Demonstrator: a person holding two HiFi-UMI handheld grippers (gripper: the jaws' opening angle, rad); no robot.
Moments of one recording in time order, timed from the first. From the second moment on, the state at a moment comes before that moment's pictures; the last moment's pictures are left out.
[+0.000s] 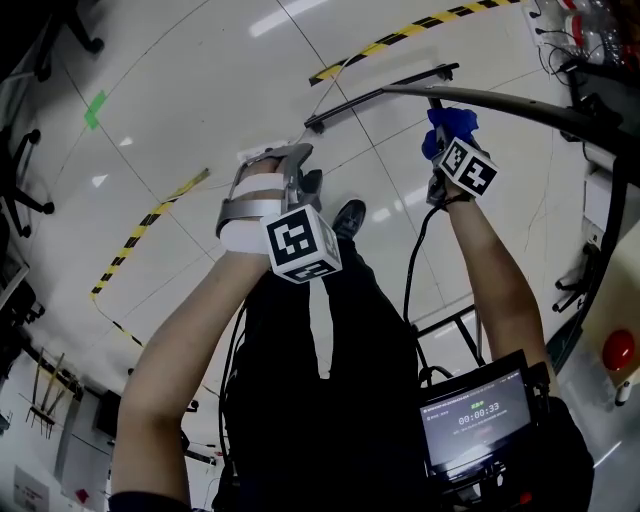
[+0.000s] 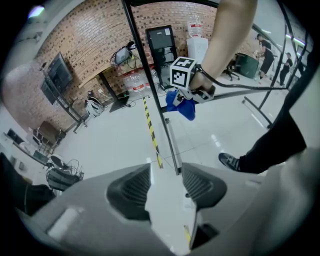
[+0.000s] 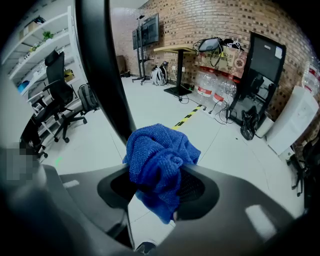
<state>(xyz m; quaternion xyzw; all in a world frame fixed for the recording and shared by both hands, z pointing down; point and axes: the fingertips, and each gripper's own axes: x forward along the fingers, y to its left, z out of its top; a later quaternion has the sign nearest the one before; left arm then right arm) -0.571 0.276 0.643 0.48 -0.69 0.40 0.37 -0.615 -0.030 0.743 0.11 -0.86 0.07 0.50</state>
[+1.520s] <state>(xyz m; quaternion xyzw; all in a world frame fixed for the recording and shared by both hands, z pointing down) -0.606 0.240 0.618 0.54 -0.65 0.44 0.31 -0.680 0.103 0.693 0.05 -0.85 0.36 0.37</state>
